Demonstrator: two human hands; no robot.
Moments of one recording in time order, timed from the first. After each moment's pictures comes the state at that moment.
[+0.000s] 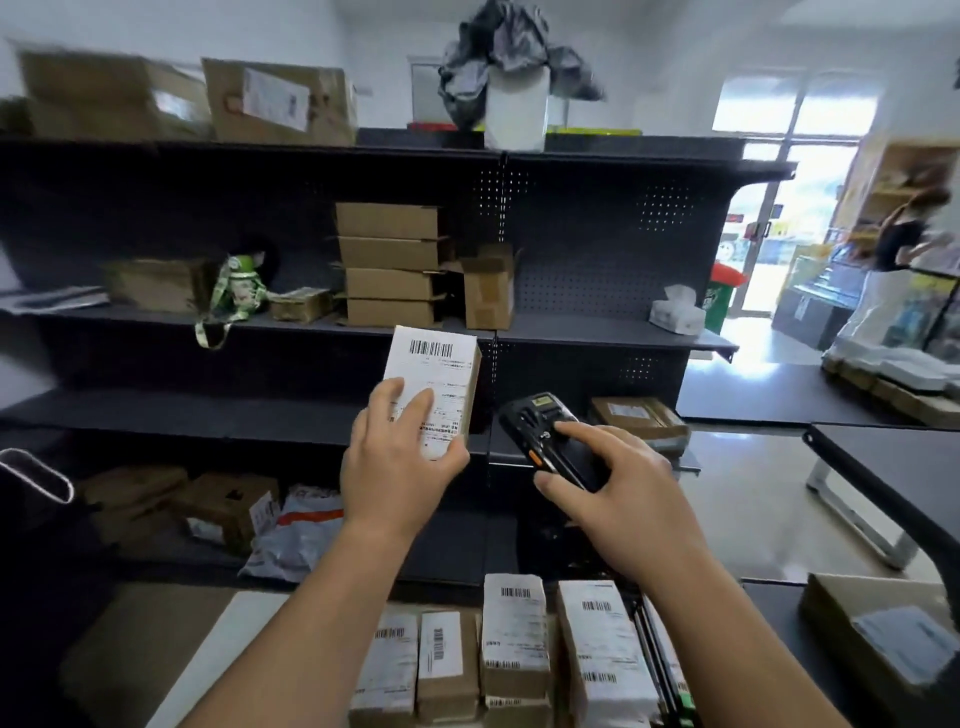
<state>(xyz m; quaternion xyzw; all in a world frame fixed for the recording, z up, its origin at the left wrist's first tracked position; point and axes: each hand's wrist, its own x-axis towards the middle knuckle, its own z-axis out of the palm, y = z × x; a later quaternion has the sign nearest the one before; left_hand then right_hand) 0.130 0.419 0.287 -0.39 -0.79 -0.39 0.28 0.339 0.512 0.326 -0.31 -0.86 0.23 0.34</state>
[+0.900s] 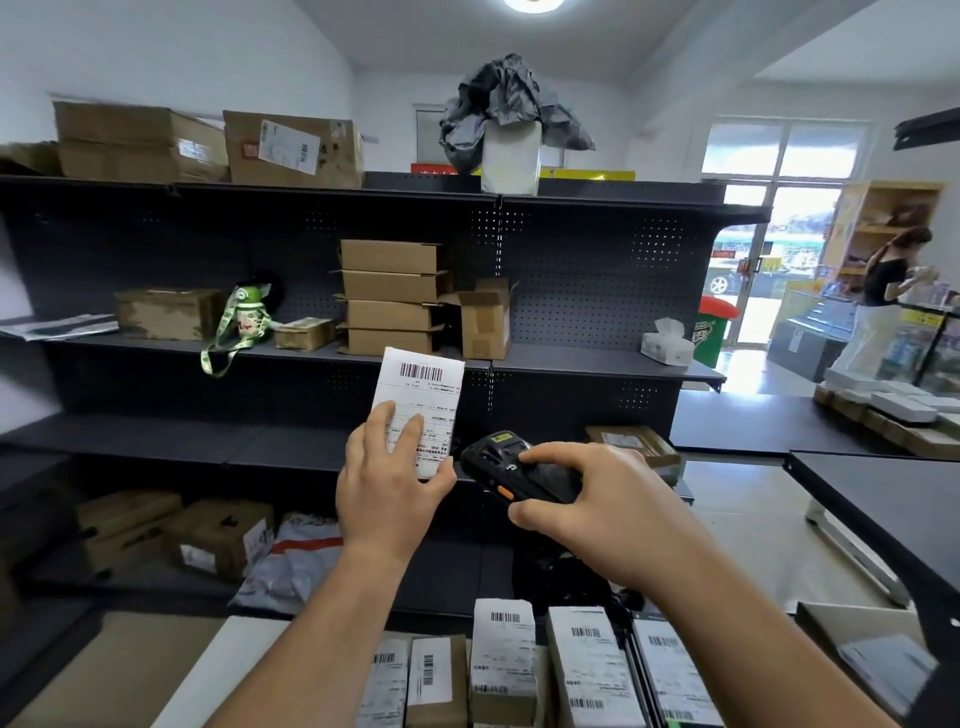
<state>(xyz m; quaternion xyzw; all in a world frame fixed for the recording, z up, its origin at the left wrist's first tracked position) 0.135 0.420 0.284 -0.37 -0.78 -0.36 0.34 0.357 0.491 0.371 -0.28 -0.91 0.19 0.24</state>
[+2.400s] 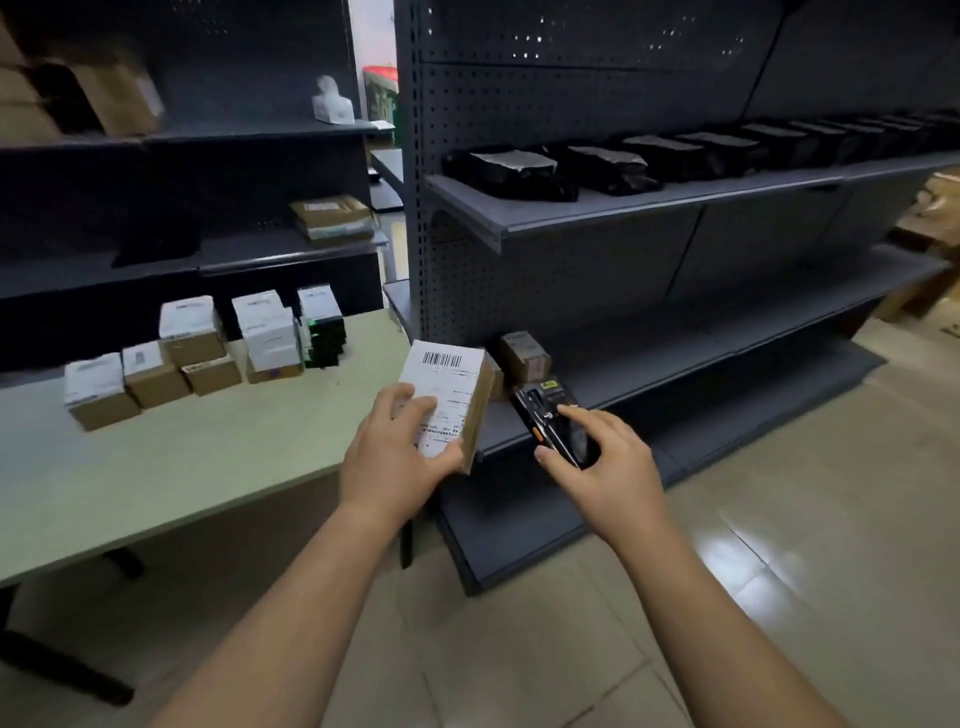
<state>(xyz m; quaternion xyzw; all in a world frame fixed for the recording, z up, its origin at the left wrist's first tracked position) 0.747 0.189 0.149 -0.60 -0.71 -0.35 -0.08 0.982 0.211 0.156 -0.57 -0.70 0.20 0.37</state>
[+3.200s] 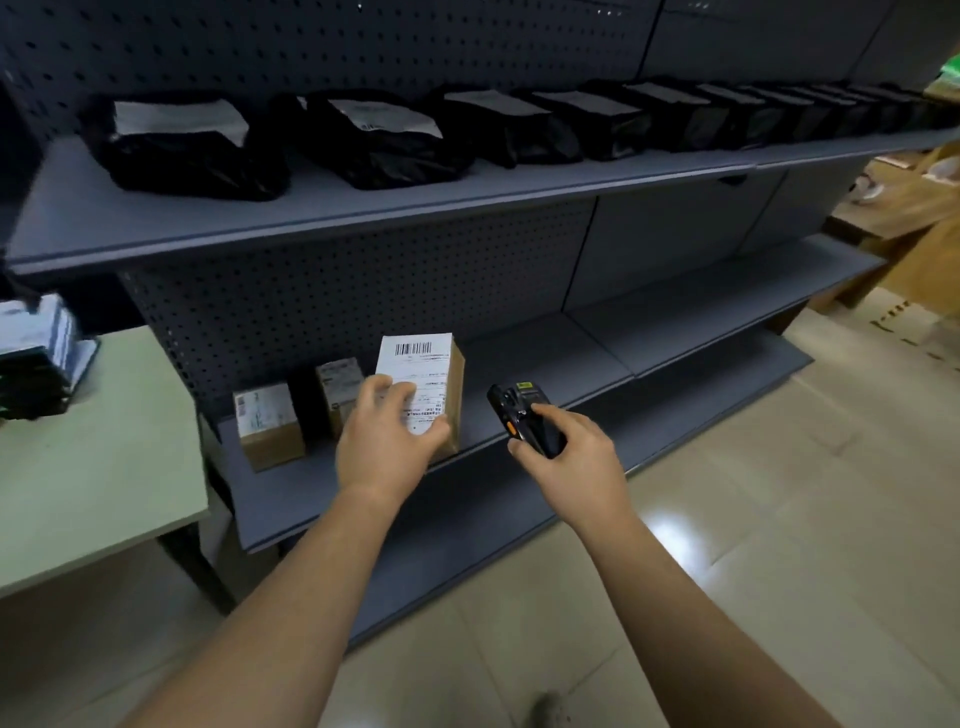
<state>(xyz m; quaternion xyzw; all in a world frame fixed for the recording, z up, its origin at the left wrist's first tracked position) 1.041 0.524 0.094 -0.54 -0.75 -0.35 -0.12 1.253 0.527 0.106 -0.64 -0.66 0.23 0.32</state>
